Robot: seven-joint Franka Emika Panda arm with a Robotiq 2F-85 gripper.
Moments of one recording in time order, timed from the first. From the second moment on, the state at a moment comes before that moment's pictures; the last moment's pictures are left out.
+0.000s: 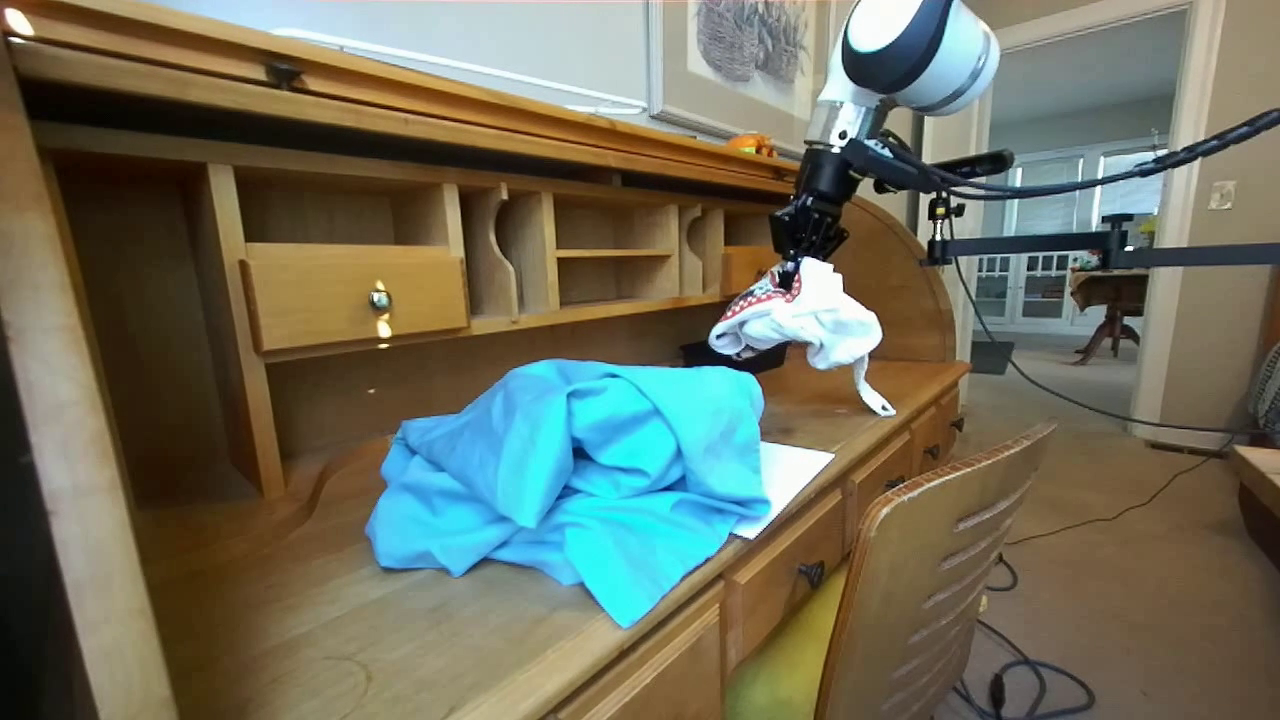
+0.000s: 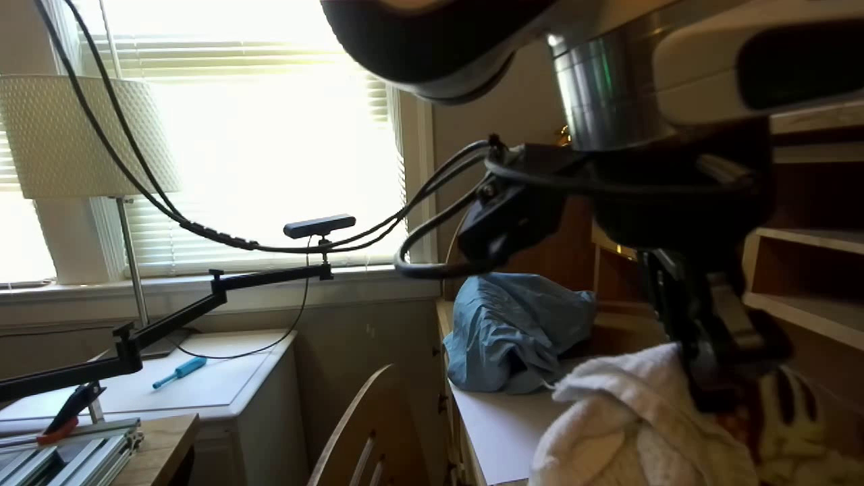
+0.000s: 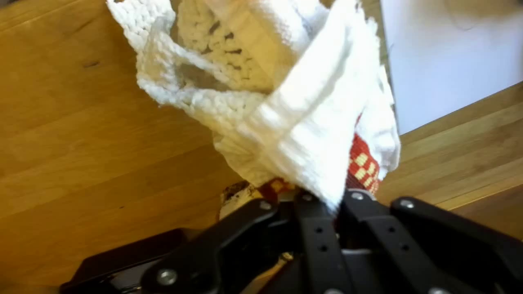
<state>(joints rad) -0.09 0.15 -0.09 -2.22 0.22 2.70 0.11</state>
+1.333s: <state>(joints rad) -0.13 0.30 0.04 -2.13 0.79 2.70 -0.46</state>
